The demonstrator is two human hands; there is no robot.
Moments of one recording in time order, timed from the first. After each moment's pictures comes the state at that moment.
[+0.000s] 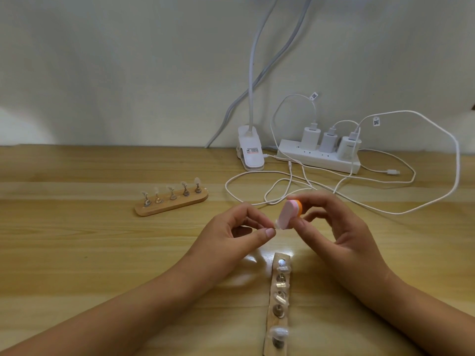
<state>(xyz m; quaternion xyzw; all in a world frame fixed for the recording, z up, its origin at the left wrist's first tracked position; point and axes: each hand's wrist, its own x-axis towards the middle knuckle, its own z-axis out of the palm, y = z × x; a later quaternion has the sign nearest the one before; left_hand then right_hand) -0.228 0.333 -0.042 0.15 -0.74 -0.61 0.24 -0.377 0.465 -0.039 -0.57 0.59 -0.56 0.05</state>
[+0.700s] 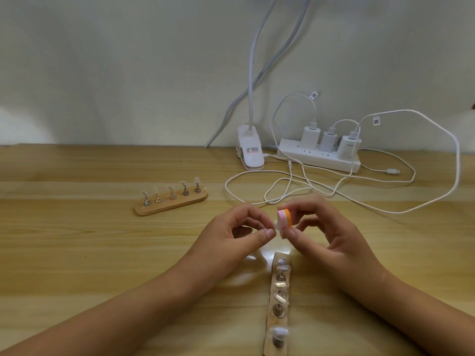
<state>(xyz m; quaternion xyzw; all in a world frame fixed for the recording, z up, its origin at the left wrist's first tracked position) -0.228 0.333 -0.041 0.15 -0.75 -0.60 0.23 -0.375 0.465 -0.039 -0.59 0.59 -0.54 0.08</state>
